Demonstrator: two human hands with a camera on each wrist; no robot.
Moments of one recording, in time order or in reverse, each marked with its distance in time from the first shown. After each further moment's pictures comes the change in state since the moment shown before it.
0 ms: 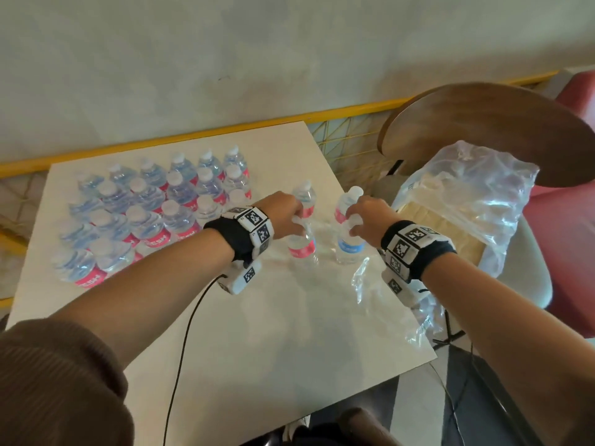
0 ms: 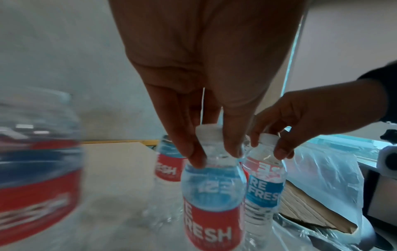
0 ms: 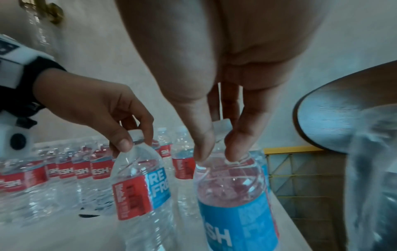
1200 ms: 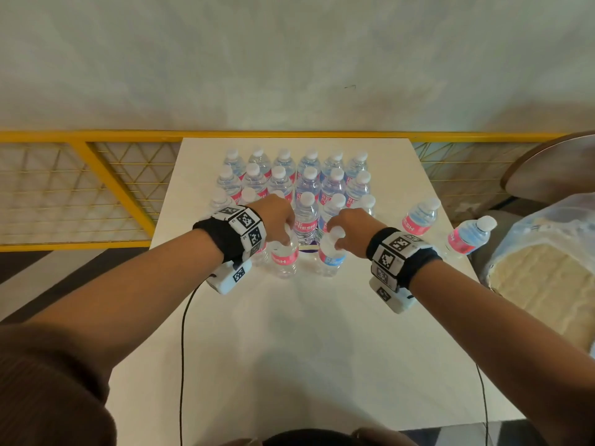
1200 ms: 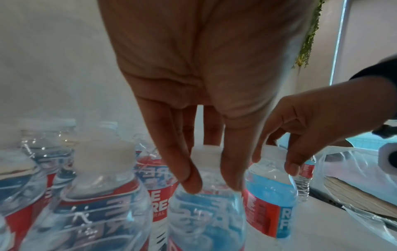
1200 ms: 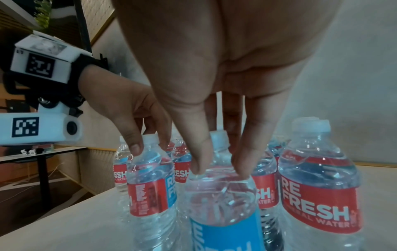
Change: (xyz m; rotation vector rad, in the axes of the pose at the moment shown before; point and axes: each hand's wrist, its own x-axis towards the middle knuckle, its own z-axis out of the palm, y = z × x) left_hand -0.163 -0.179 -0.018 -0.059 -0.029 -0.301; right_hand 0.029 -0.241 0.038 -0.104 -0.115 -0.391
